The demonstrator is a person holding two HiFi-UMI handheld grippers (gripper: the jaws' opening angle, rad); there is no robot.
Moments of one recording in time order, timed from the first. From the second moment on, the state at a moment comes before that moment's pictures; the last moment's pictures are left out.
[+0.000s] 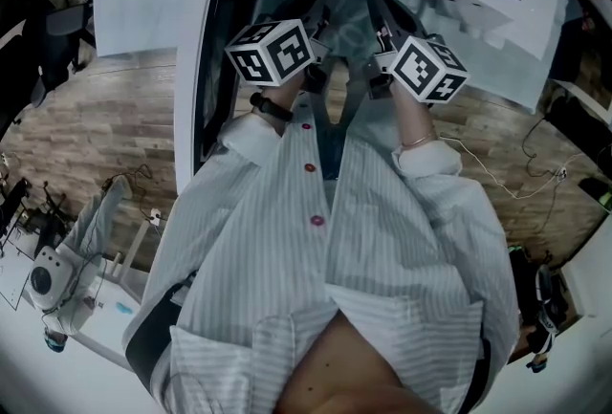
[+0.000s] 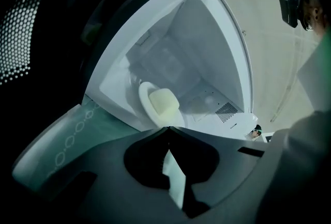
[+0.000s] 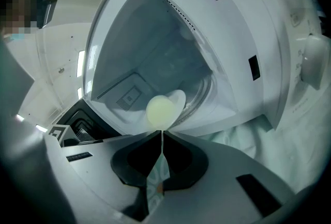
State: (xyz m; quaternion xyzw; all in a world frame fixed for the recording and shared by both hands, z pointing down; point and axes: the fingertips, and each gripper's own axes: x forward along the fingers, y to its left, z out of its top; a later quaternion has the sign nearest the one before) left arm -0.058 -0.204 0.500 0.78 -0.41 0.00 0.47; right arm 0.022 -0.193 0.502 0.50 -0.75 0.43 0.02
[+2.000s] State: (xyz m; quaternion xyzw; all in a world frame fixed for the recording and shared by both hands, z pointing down) left arm -0.065 -0.236 0.523 0.71 -0.45 -0.07 0.55; right arm -0.008 -0.221 0.528 0.45 -0.68 0.57 -0.08
